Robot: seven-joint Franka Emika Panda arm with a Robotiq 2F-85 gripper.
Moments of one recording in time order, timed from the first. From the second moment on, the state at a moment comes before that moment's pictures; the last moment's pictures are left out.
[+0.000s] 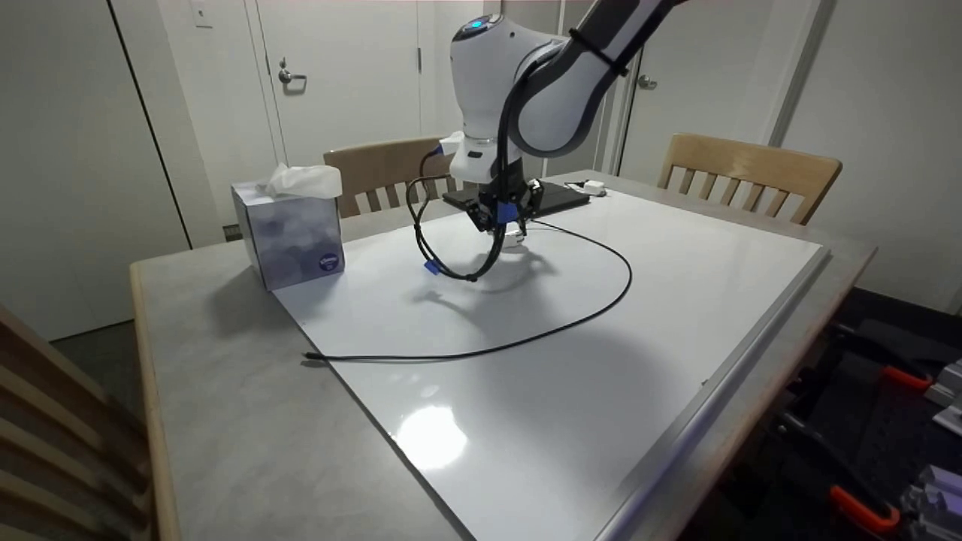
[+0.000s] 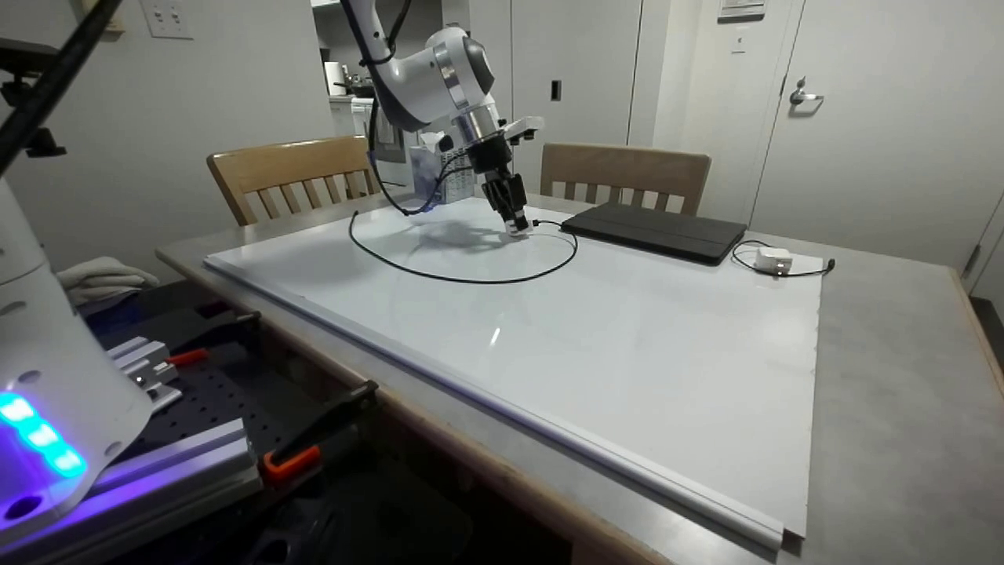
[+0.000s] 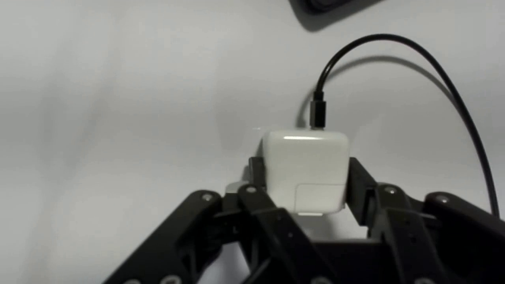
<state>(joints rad) 0.08 0.74 0.07 -1.75 -0.71 2.45 -2.04</state>
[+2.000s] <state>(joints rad) -0.05 0.64 0.21 -1.97 -0.77 2.69 -2.62</state>
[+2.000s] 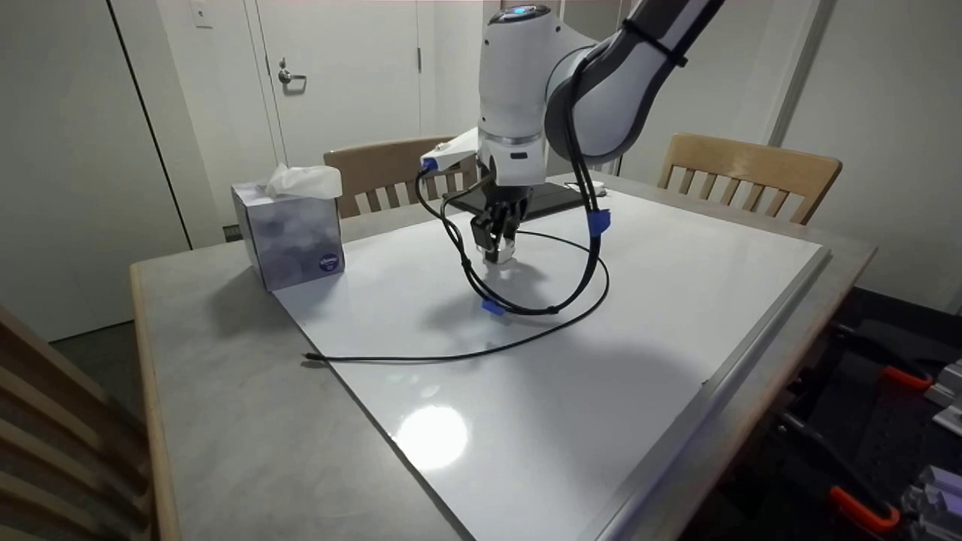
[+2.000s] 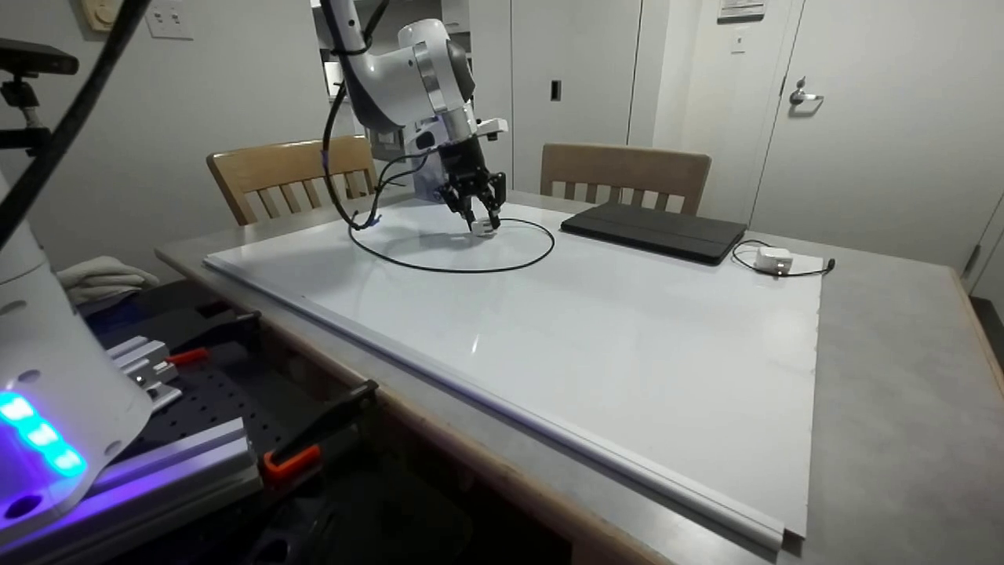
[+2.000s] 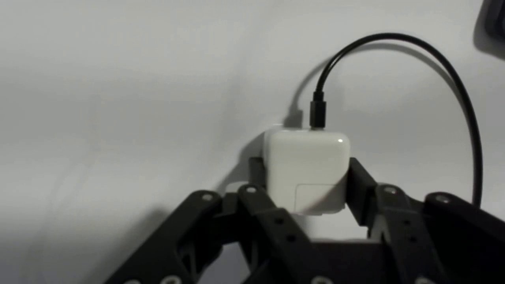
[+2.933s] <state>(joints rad) -0.03 0.47 0.23 -2.25 -0.49 2.69 -2.56</state>
